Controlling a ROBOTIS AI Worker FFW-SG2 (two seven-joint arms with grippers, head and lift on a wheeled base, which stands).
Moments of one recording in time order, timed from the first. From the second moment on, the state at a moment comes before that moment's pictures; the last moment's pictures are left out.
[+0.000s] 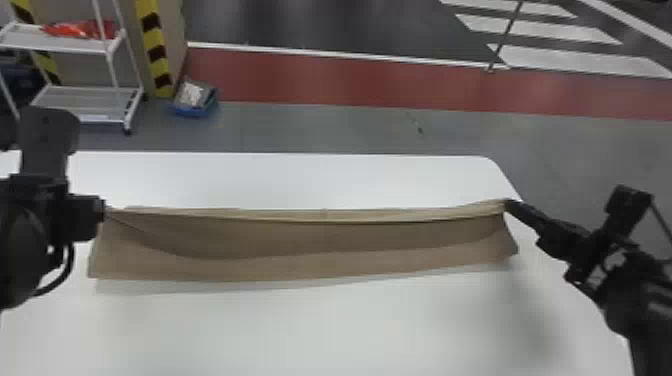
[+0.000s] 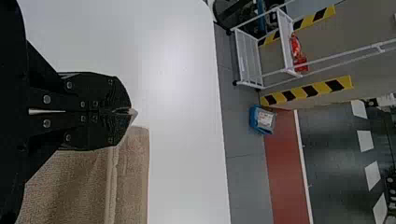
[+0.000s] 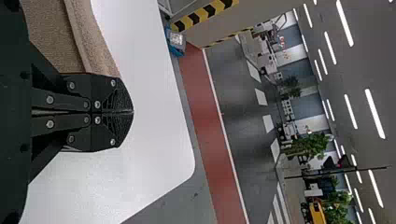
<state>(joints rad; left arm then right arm) -0.17 0.10 0.00 -2.04 -0.06 1.37 0.09 -0.14 -0.28 -0.52 -1.37 -0.22 0.49 0.59</state>
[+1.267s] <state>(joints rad) -0.28 0.10 -0.13 -1.77 -0.13 1.25 0.14 -0.20 -0.31 -0.45 -1.29 -0.21 0.52 0.51</state>
